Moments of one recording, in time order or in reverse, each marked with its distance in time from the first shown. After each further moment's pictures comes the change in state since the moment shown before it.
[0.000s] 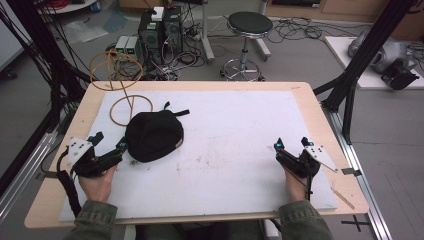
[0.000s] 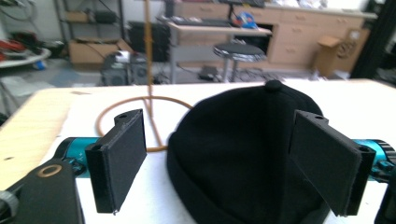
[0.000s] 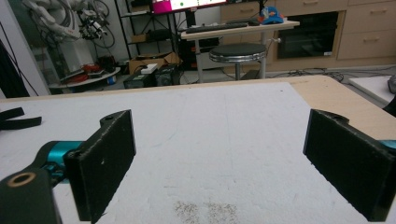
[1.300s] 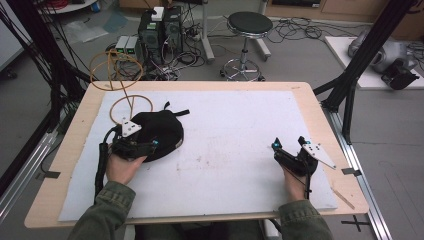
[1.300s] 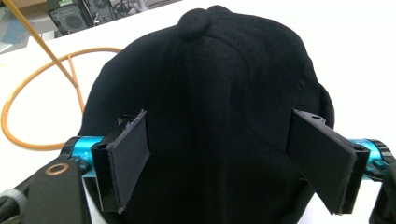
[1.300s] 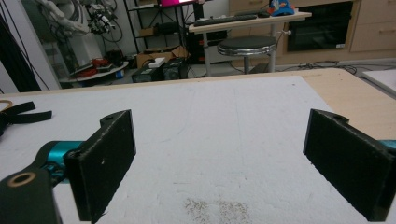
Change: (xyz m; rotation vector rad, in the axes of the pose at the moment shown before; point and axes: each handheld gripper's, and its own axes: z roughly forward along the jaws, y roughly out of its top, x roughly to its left) left arm -0.053 0.008 0.076 0.390 -0.079 0.195; right arm 0.002 0.000 0.006 0.030 0.035 0.008
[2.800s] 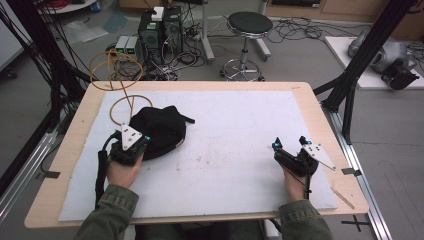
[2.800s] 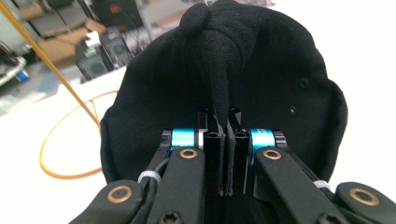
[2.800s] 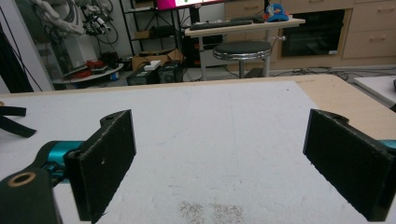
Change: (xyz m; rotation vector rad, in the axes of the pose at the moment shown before) left arm -0.016 -0.003 -0.024 -0.179 0.063 0.106; right arm 0.002 0.001 -0.002 -0.012 -0.021 -0.012
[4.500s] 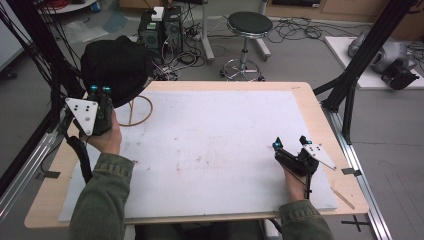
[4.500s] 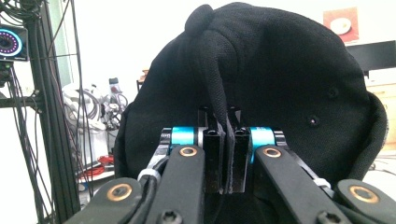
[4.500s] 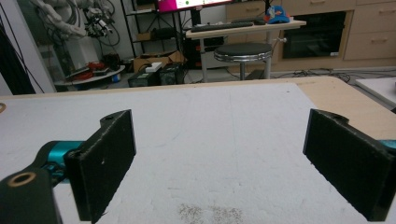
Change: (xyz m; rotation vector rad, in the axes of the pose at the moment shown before) left arm 0.061 0.069 -0.021 -0.568 0.446 -0.099; right arm -0.002 0.000 0.000 -0.007 0.006 0.004
